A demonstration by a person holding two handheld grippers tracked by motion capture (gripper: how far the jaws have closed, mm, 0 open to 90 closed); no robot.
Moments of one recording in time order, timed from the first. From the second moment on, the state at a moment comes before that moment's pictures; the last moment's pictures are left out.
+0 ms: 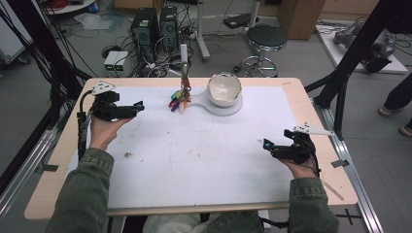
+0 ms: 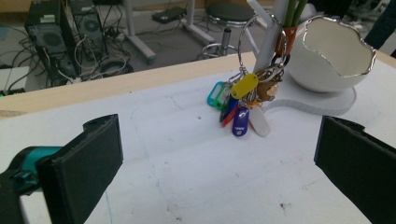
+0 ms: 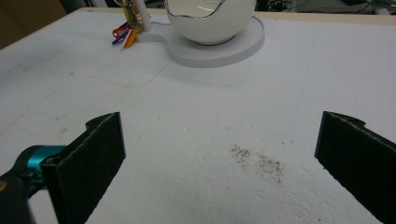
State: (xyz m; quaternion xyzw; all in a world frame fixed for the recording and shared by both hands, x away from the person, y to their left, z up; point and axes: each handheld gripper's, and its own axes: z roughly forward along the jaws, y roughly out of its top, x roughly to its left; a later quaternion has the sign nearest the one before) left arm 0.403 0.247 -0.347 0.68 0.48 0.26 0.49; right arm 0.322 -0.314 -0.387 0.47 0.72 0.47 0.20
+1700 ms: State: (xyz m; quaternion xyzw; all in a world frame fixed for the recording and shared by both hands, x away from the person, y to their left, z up) left arm 0.323 0.282 -0.396 0.62 0.49 0.31 0.52; right arm 0.316 -0.322 -0.392 0.48 0.70 0.48 0.23
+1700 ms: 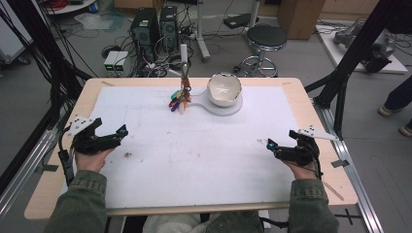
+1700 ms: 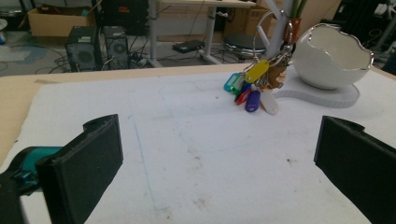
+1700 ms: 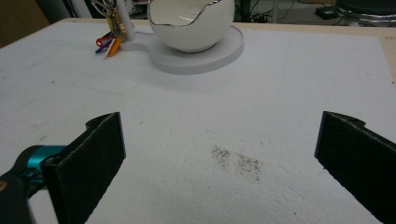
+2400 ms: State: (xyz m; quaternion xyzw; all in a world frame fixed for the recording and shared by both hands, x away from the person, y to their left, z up) left arm 0.312 0.290 -0.405 0.62 0.50 0.31 0.52; right arm 0.309 -0.326 -0.397 0.48 0.68 0.49 0.26
